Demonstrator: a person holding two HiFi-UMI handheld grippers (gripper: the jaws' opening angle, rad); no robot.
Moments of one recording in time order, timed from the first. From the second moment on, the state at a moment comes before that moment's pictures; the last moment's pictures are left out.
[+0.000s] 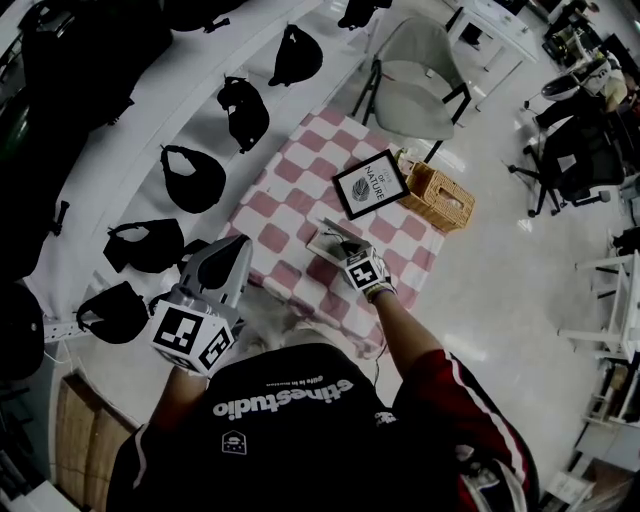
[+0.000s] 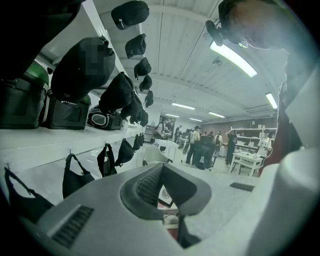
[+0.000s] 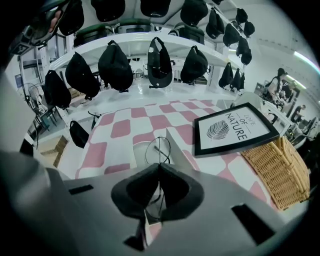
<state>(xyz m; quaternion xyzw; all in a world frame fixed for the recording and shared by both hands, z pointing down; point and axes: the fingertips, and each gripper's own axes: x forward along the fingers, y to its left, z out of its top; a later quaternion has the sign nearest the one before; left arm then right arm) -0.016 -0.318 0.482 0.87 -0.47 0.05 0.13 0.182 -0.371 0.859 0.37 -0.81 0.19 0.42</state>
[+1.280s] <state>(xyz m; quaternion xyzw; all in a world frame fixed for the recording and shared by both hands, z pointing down) -0.007 -0.308 0.427 0.91 -0.40 0.01 0.09 0.177 -0.330 0.738 0.47 -0.80 0.18 0.33</state>
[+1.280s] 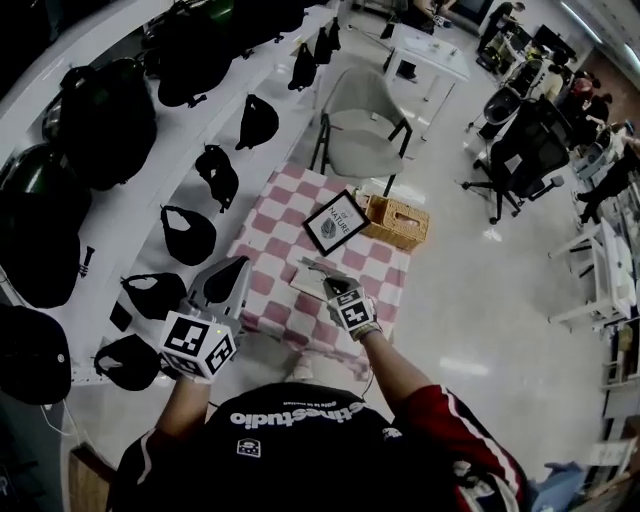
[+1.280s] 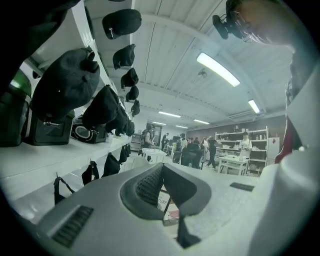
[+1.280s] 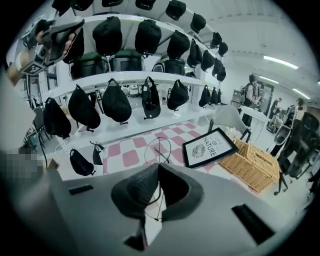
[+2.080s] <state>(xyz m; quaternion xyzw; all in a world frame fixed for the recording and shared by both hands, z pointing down) 0.030 -0.287 0.406 0.95 -0.30 -0.01 0.06 0.186 -0.268 0.575 0.59 -0.78 0.14 0.19</state>
